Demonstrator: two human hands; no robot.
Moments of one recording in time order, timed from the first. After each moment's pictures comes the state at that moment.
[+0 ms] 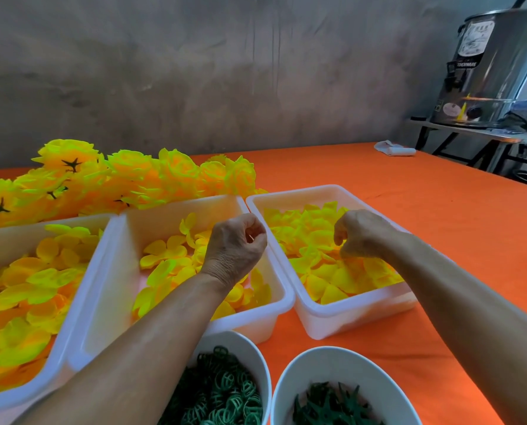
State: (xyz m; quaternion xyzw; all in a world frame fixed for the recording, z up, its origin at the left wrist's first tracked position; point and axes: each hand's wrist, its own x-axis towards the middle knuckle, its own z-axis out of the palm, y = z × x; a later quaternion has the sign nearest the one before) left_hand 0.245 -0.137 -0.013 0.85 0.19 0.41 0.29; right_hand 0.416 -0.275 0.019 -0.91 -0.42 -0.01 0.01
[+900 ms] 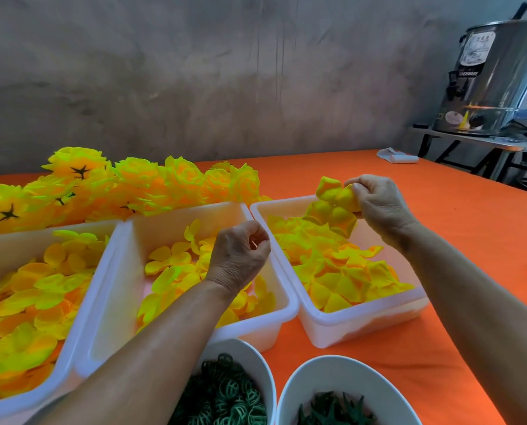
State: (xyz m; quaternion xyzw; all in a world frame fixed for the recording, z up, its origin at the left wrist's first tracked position) left_hand 0.246 -0.134 -0.015 0.84 0.19 0.42 0.28; right_hand 0.413 -0.272 0.054 -0.80 -0.35 -0.06 0.49
